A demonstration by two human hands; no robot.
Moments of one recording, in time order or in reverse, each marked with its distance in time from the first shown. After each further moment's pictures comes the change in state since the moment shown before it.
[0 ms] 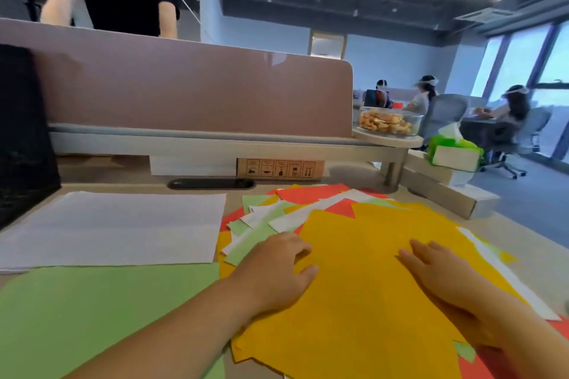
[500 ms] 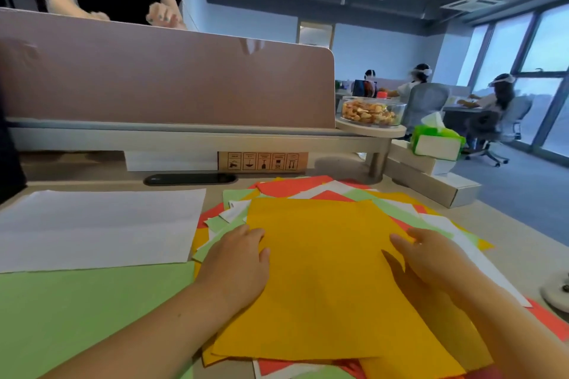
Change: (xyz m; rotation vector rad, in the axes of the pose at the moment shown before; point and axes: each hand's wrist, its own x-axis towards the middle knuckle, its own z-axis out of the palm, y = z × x) left_hand 0.000 -0.009 0.006 0.167 0.133 -0.215; right_hand -0.017 -0.011 -0.015 0.317 0.045 0.116
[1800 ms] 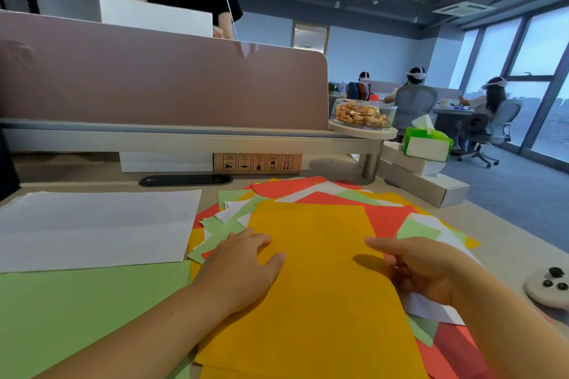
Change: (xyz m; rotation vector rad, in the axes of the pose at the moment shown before) left_hand -0.011 0.008 -0.009 -0.132 -0.129 -0.040; right_hand -0.007 -0.002 -0.005 0.638 -0.379 0.215
